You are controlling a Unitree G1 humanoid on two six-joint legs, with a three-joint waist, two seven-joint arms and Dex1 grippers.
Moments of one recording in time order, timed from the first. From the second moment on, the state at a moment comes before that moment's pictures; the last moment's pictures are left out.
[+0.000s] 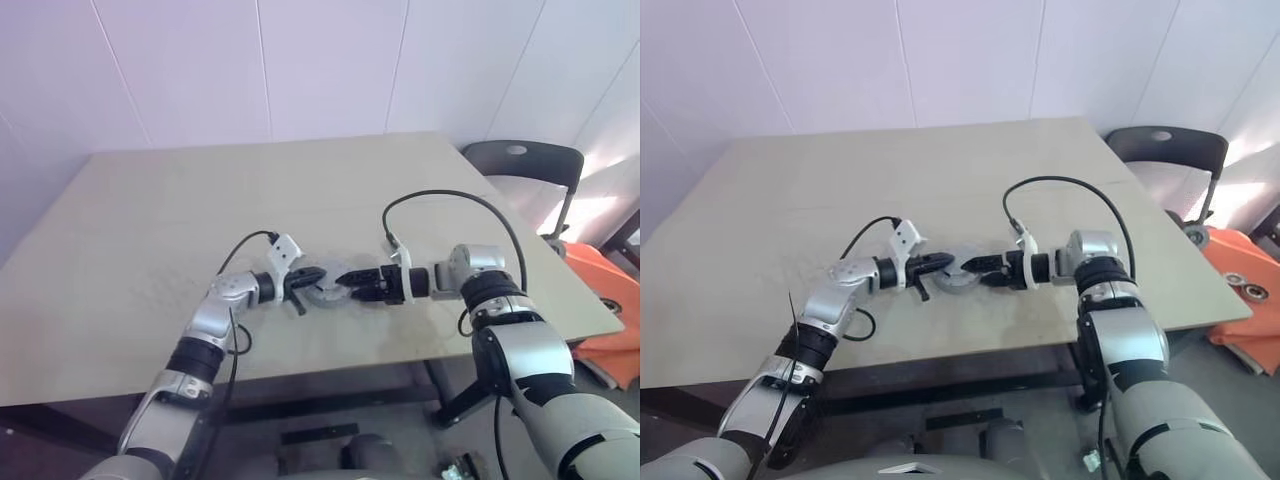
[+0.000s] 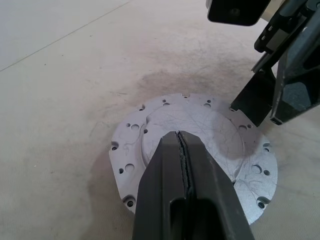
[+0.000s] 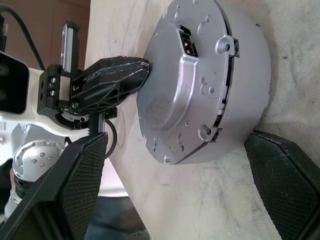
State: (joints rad) left arm -0.51 0.24 -0.18 0.43 -0.12 0.21 -0.85; right arm -0.94 -0.31 -0.03 1.03 0.34 1.20 1.08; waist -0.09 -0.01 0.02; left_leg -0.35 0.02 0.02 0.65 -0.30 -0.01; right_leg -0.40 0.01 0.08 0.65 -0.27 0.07
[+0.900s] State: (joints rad) left arm -0.46 0.31 -0.14 0.37 -0.17 0.25 -0.88; right arm -0.94 -0.28 -0.05 1.03 0.34 1.18 1.06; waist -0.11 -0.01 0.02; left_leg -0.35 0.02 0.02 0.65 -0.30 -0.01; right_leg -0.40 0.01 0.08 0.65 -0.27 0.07
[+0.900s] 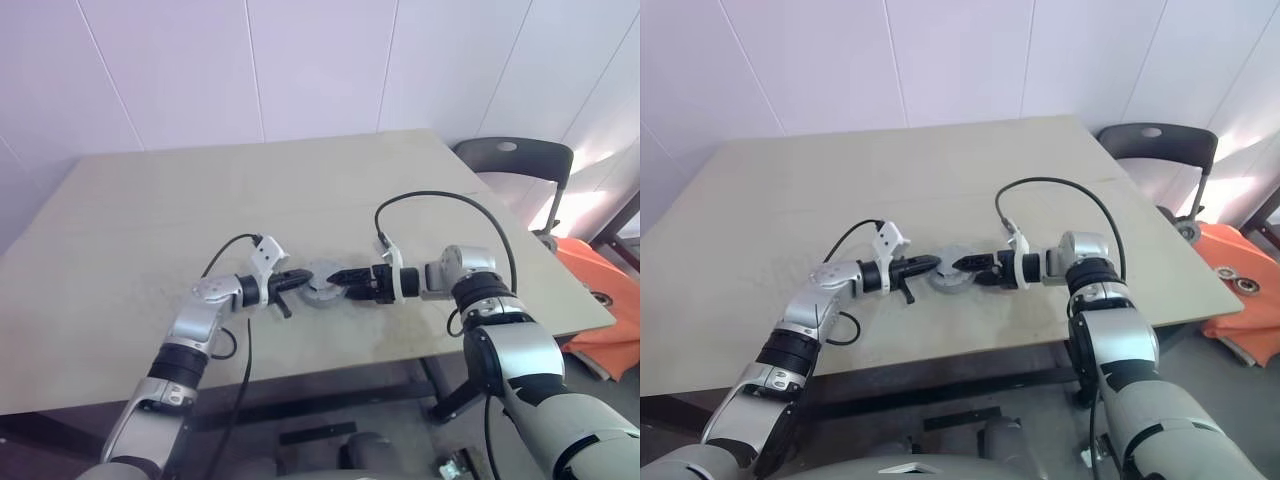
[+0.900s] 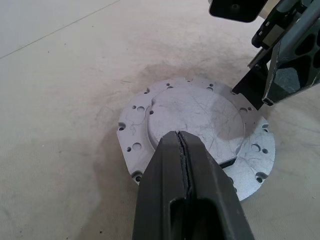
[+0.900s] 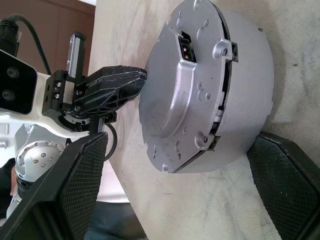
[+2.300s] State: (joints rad) left arm -0.43 0.33 -0.12 0.36 -0.19 0.27 -0.88; right arm -0.94 -0.28 -0.06 1.03 0.34 1.15 1.04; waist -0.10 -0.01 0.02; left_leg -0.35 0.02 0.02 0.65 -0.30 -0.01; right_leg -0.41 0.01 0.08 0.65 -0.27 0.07
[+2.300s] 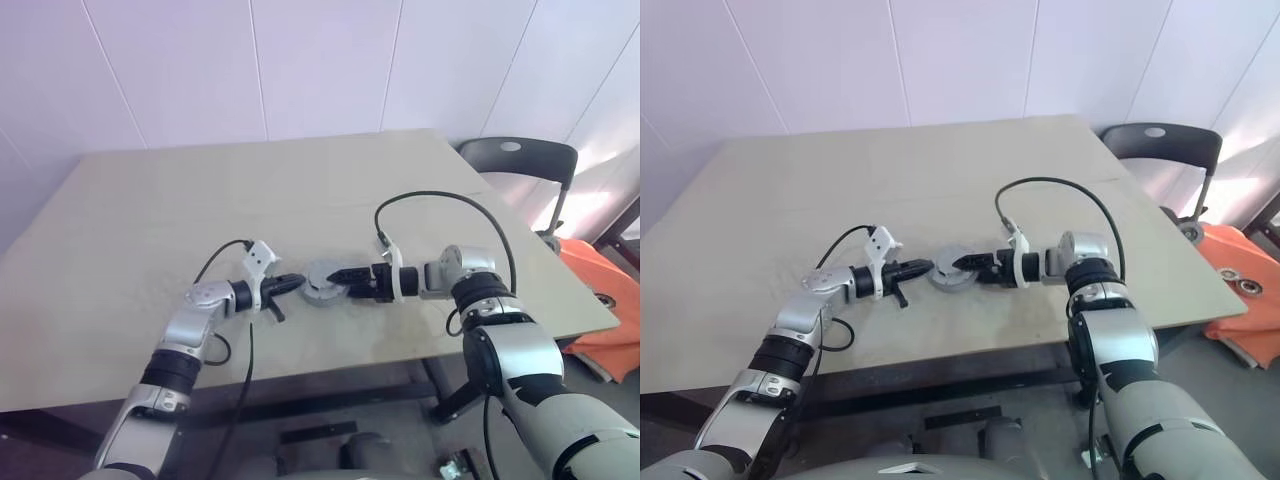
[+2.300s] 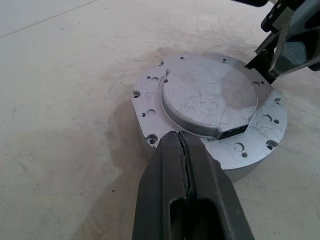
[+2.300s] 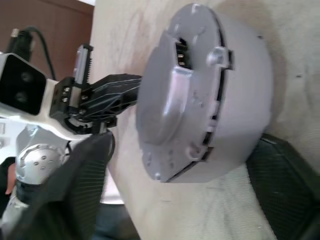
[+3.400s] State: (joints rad) left arm -0.41 0.34 -0.10 0.35 -0.19 0.27 -0.87; right arm -0.93 -0.19 -0.26 1.05 0.40 1.08 0.85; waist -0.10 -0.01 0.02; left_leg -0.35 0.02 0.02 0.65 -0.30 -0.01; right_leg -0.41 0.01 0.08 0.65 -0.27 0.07
